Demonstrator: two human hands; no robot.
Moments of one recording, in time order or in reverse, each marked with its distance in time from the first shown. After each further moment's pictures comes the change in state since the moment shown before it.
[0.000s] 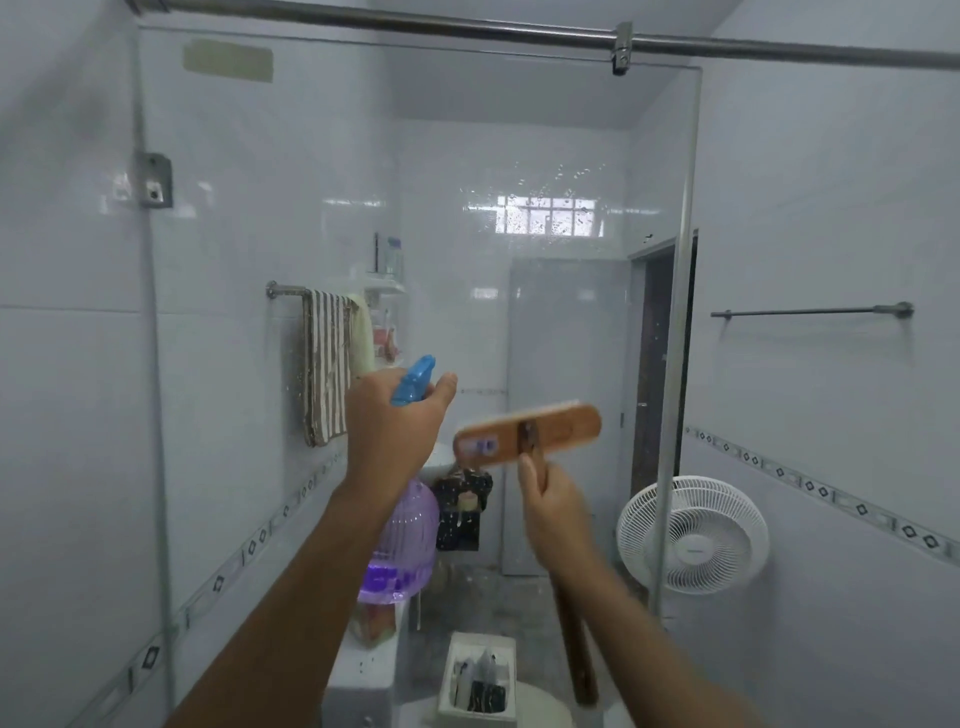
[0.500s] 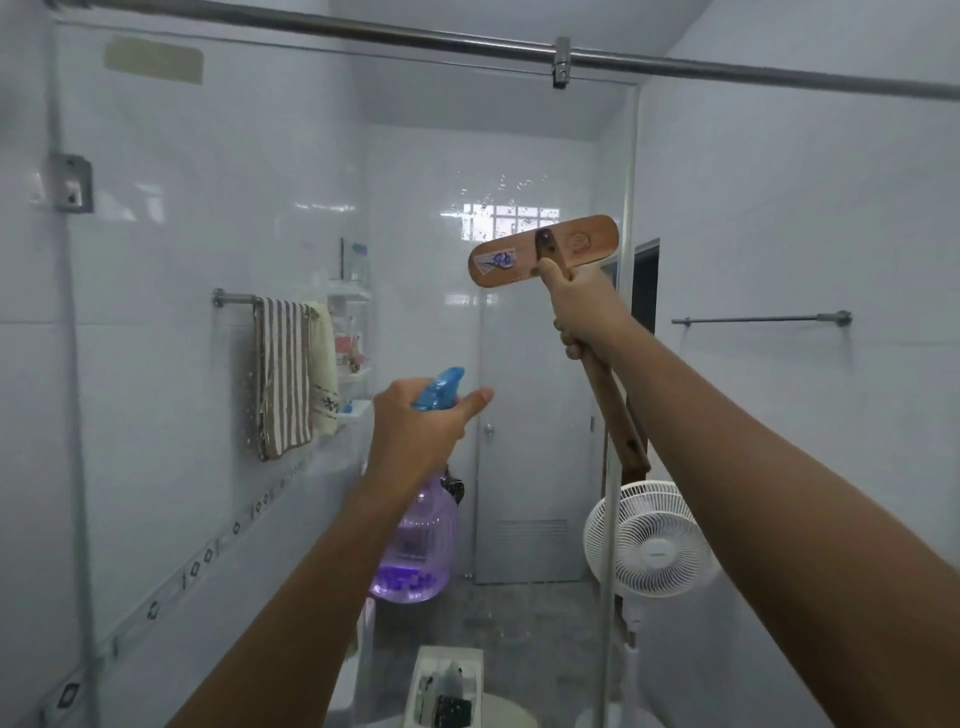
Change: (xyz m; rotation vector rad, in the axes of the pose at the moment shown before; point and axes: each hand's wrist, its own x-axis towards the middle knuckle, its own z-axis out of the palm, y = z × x) left_hand -0.011 0.029 0.067 -0.170 -0.213 -0.090; right_hand 0.143 -0.129 -0.149 -0.020 0.049 -0.004
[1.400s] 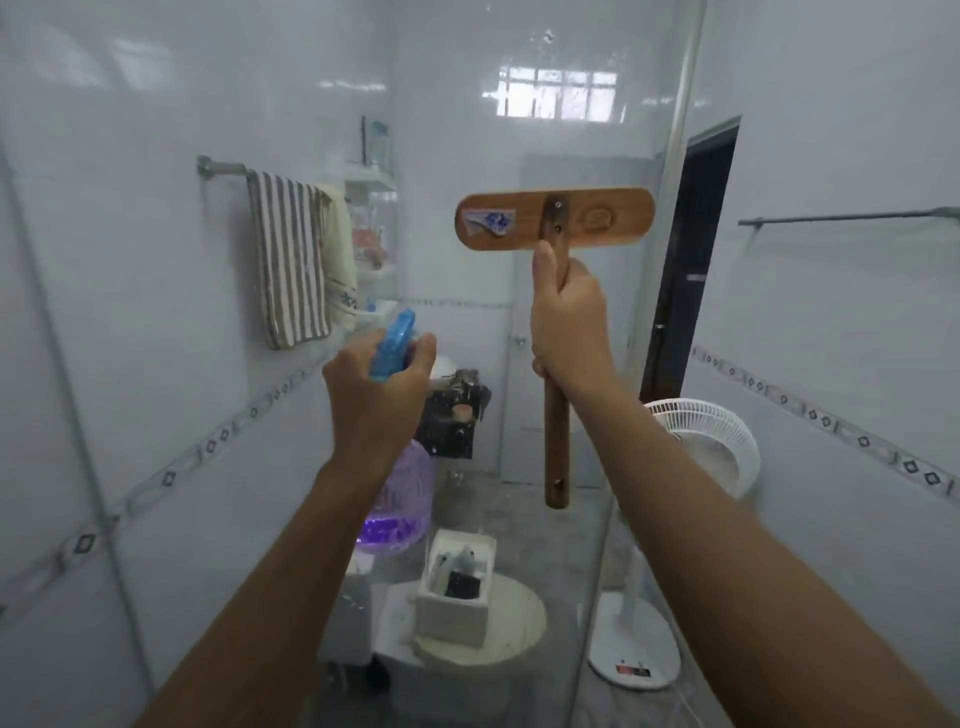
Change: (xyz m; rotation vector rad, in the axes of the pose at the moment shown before) left_hand -0.035 -0.076 0.024 0.225 0.304 0.137; right_hand -0.055 0.114 0.067 0.189 0.071 -0.117
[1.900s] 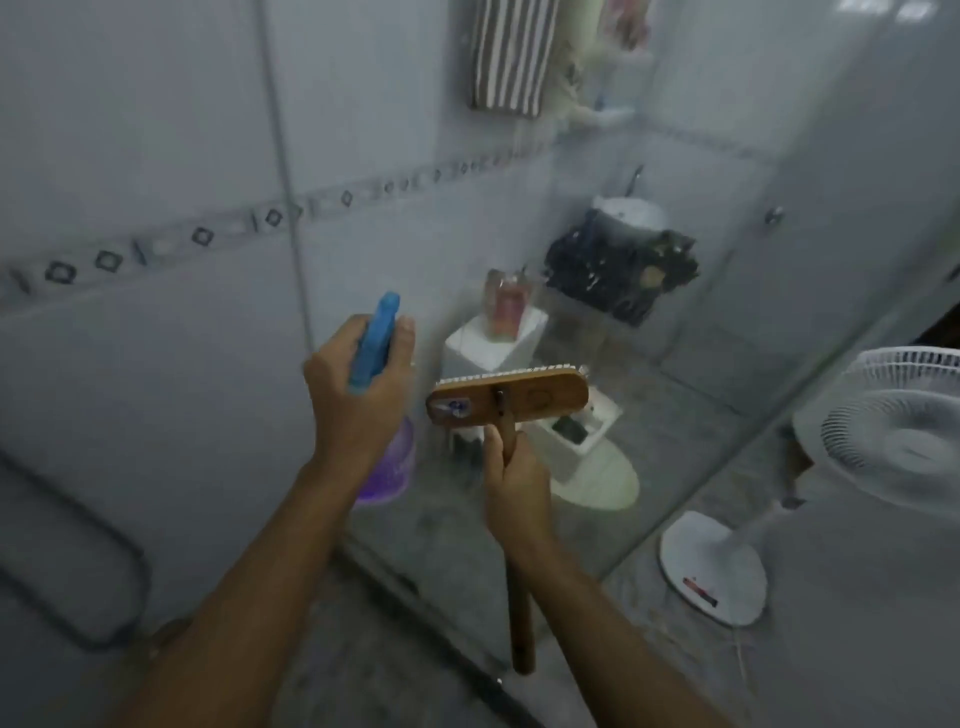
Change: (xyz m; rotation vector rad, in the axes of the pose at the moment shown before) left_hand -0.218 -0.088 -0.056 0.354 0.358 -0.308; right_hand -0.297 0.223 0.050 0.040 -0.754 0.348
